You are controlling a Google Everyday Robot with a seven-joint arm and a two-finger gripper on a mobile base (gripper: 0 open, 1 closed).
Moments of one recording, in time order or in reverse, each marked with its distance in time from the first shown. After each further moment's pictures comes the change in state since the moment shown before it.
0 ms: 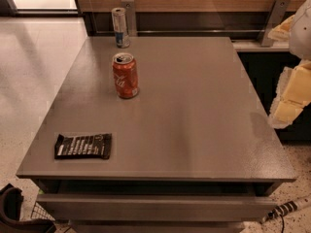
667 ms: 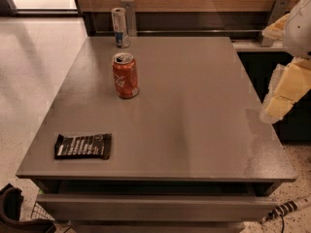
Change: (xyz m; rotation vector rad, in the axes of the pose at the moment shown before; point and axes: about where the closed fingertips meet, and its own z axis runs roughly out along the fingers) arm -0.010 -0.009 0.007 0.009 -0.049 -0.002
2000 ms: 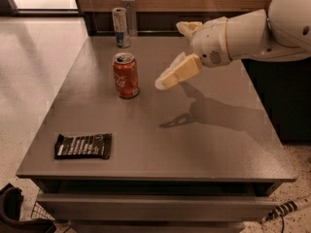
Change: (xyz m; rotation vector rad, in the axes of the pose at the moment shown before) arm -0.175 -0.064 0.102 -0.007 -0.830 0.054
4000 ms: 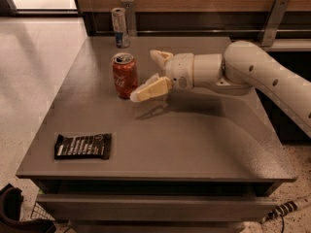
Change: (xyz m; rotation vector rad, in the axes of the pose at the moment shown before) arm 0.031 0.013 0.097 -0.128 -0.266 0.176
